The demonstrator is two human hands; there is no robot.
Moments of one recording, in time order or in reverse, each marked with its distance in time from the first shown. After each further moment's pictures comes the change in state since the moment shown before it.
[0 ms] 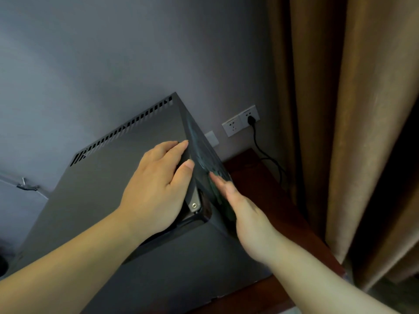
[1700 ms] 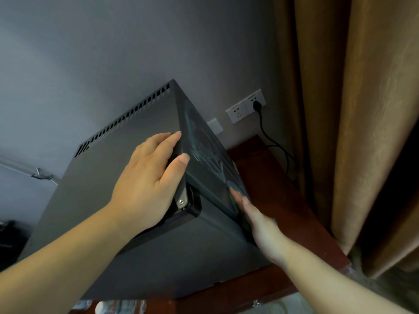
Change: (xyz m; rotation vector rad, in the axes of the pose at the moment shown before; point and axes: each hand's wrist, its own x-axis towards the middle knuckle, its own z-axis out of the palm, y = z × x) left_hand -0.003 0.005 -0.001 0.055 -0.023 -0.029; right_hand 0.005 0.115 -0.029 0.195 -0.019 0.260
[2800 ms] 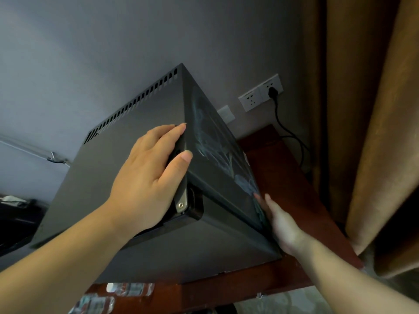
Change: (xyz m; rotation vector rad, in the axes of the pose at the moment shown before) left_hand 0.000 0.001 -0.002 -0.006 0.000 -0.012; right_hand 0.034 0.052 -0.044 0.216 0.112 0.356
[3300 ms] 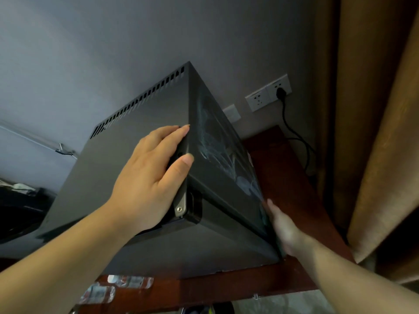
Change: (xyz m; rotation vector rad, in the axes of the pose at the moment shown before) left_hand 0.000 0.002 -0.001 0.011 -0.020 -0.025; right_hand 0.017 0.000 -0.013 -0.051 0.004 0.119
